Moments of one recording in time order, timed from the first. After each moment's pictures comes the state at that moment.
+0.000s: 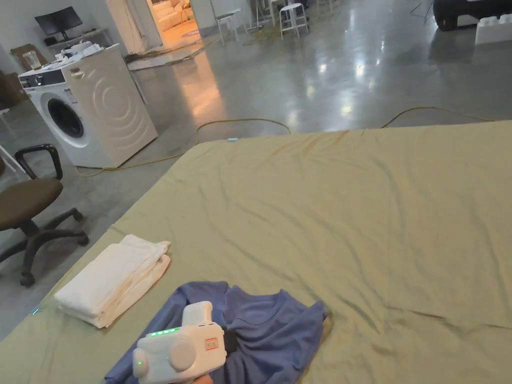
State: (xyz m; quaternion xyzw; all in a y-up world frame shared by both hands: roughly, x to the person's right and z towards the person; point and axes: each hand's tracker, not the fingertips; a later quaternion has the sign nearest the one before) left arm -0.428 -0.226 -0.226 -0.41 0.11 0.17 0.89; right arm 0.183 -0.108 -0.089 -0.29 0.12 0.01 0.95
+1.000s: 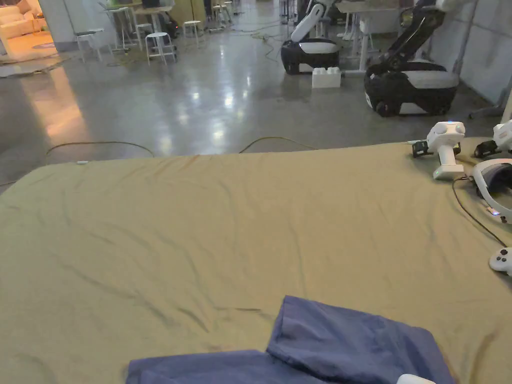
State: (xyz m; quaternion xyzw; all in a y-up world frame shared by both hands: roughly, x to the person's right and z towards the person) left arm 0.106 -0.253 -0.181 -0.44 -0.41 0.10 0.79; right arm 0.284 -0.105 0.014 -0.25 -0.03 -0.06 0.97
